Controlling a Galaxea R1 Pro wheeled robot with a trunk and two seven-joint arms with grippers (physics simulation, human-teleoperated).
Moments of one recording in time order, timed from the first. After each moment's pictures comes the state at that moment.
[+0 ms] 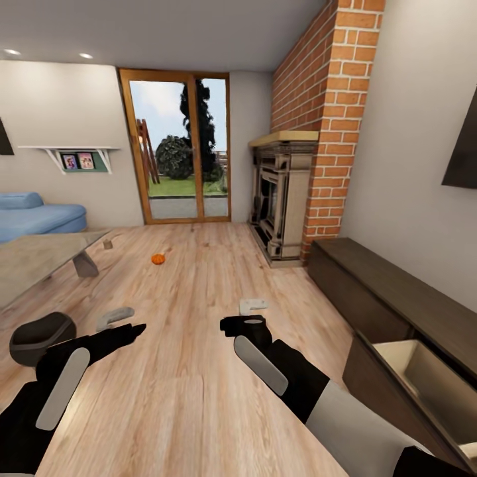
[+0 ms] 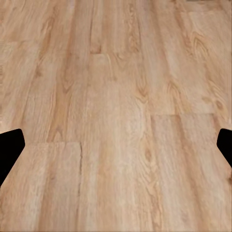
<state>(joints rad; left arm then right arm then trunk) -0.41 0.25 0.03 -1.46 0.62 0.81 0.23 -0.79 0.13 0.82 -1.07 -0.90 0.53 -0.81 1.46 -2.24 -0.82</state>
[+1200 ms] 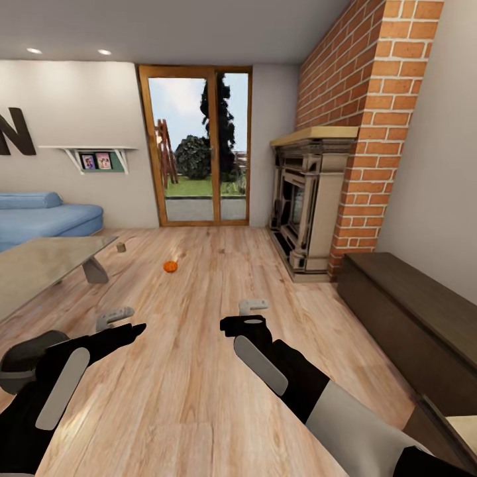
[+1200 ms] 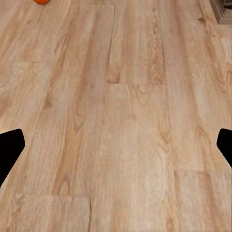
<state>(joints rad) -0.41 0.25 0.03 -1.46 0.62 0.80 0.22 -0.79 0.13 0.82 -1.07 -0.90 0.53 -0.81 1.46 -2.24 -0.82</state>
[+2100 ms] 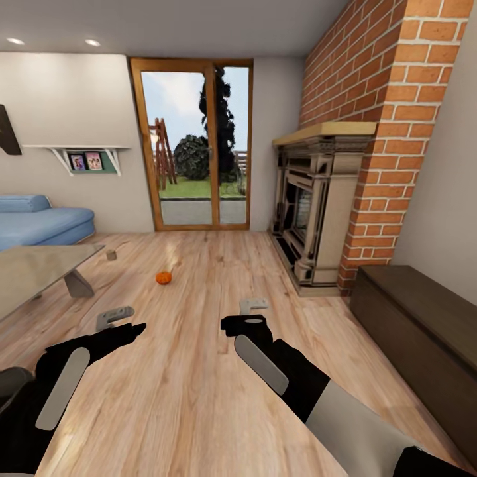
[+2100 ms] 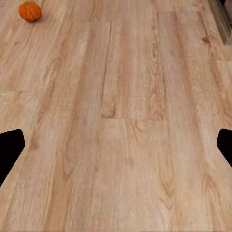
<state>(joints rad) -0.41 0.25 0.03 -1.46 0.62 0.80 0.22 -0.79 0.13 0.81 -1.07 -0.90 0.53 -0.81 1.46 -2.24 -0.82</state>
